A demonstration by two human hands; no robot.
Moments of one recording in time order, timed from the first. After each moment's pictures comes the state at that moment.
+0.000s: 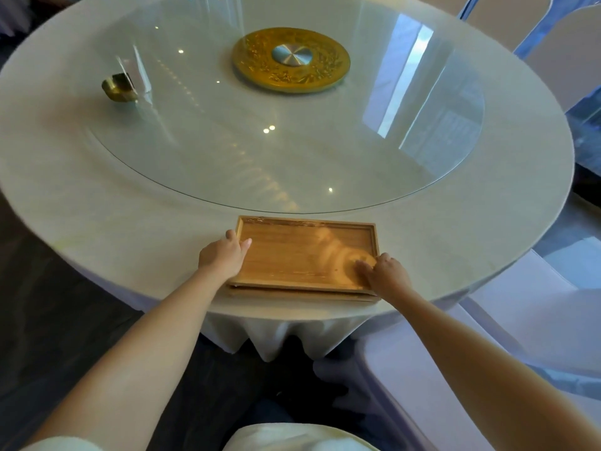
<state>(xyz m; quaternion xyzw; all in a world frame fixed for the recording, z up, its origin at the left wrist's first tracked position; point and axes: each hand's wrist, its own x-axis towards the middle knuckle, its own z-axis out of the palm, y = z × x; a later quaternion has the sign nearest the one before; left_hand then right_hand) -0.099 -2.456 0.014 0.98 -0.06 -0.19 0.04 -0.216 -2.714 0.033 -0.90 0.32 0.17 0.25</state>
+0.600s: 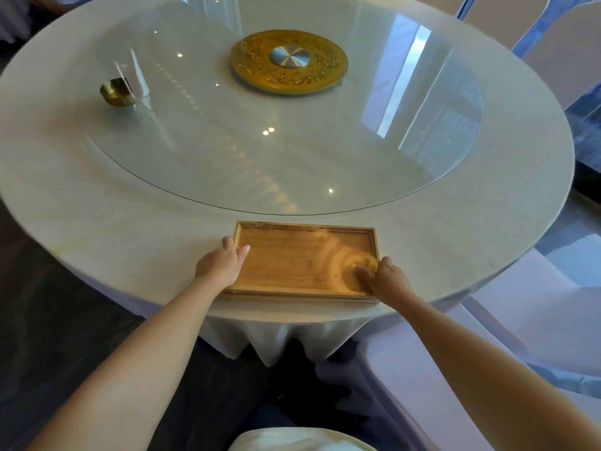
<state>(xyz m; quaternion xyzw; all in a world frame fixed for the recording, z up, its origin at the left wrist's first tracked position) -0.107 -2.449 0.006 0.98 -0.04 -0.19 0.08 -0.223 -2.715 0.030 -0.88 0.32 0.18 0.30</state>
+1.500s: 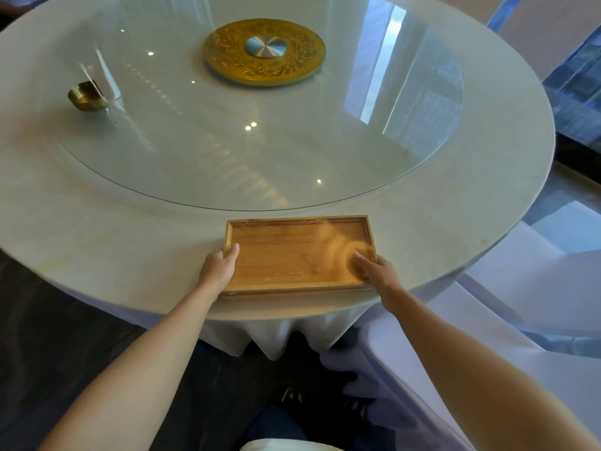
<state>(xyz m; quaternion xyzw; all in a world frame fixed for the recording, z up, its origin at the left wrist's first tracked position) -0.108 -2.450 -0.012 0.88 0.09 -0.25 0.40 -0.233 -2.705 0.008 -0.67 0.44 0.06 0.60</state>
